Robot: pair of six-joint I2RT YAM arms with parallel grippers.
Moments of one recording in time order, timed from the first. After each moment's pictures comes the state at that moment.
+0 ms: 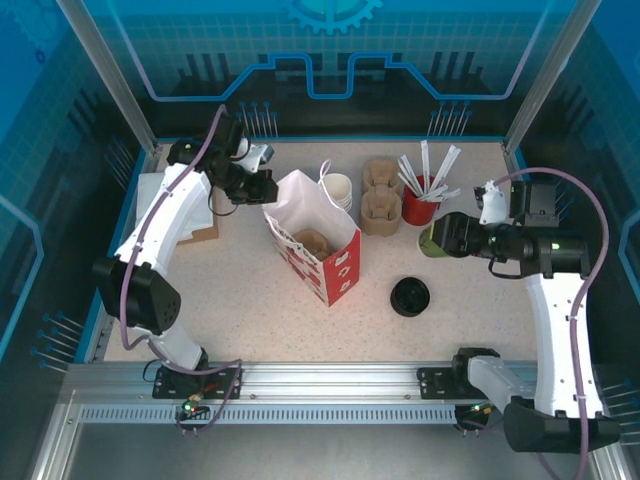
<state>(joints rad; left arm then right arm) -0.21 1.70 1.76 -1.18 0.46 -0.17 -0.04 1.00 1.34 -1.25 -0.43 0.19</state>
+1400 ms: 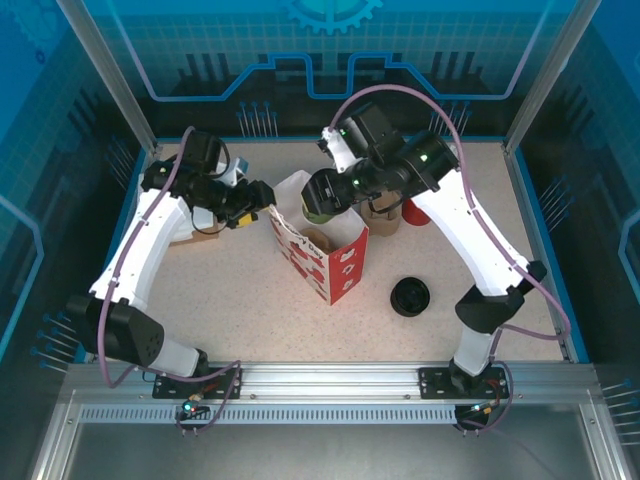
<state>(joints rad) -0.15 1.47 1.53 -1.14 0.56 -0.57 0.76 1.81 2.33 -1.43 -0.12 0.28</state>
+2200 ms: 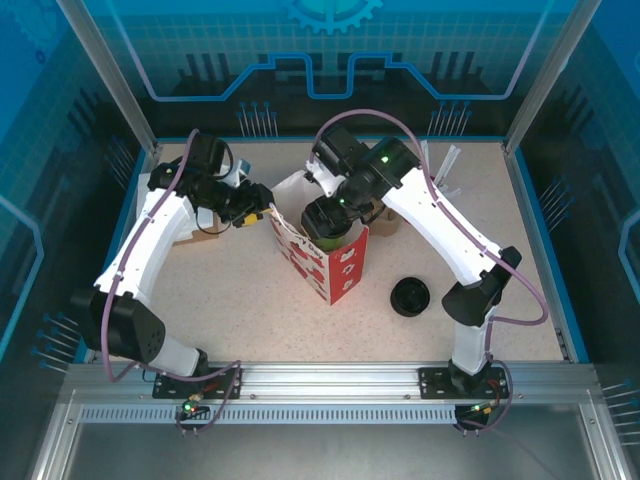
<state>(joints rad) -0.16 1.49 1.50 -1.08 0.55 -0.58 0.78 1.89 2.23 -1.52 -0.10 0.19</state>
